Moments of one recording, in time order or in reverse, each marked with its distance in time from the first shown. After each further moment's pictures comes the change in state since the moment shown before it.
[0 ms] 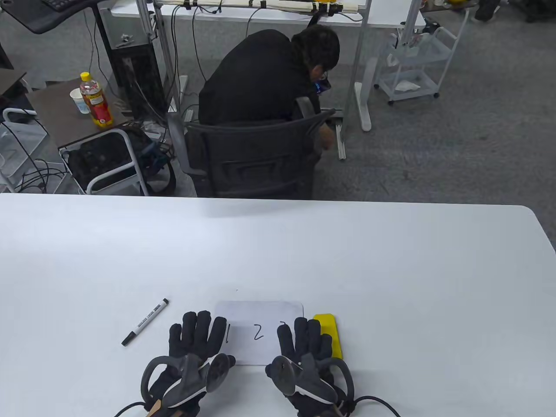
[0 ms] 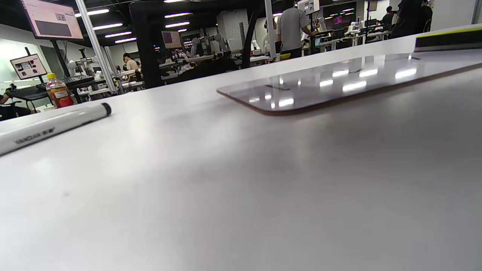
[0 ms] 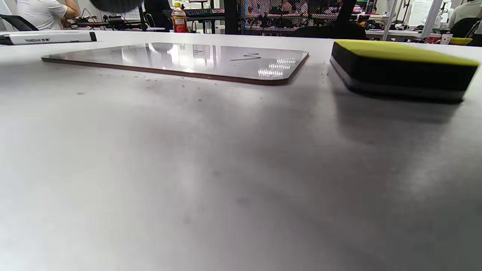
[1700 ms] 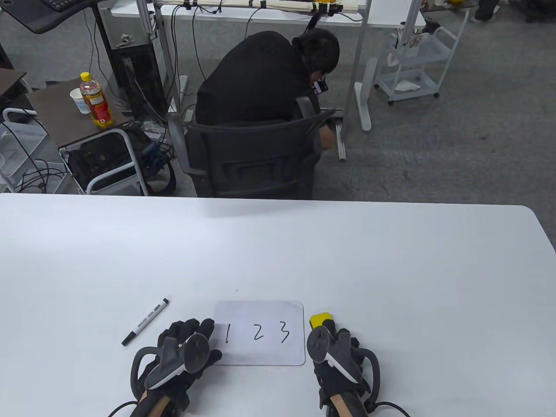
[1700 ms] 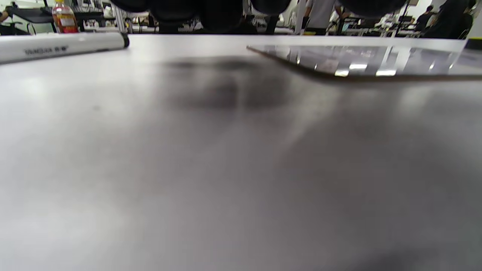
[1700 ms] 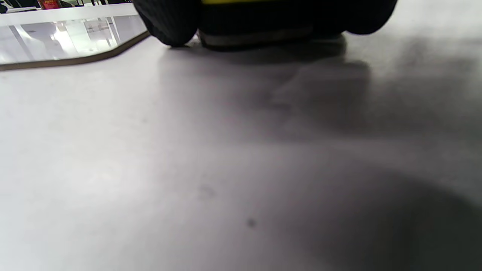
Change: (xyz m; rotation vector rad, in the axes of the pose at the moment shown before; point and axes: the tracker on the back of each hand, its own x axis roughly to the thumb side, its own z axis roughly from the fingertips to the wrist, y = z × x) left_hand -0.039 -0.028 -0.023 -0.178 0.053 0.201; right_hand -0.075 0.010 -0.017 0.123 0.361 -0.158
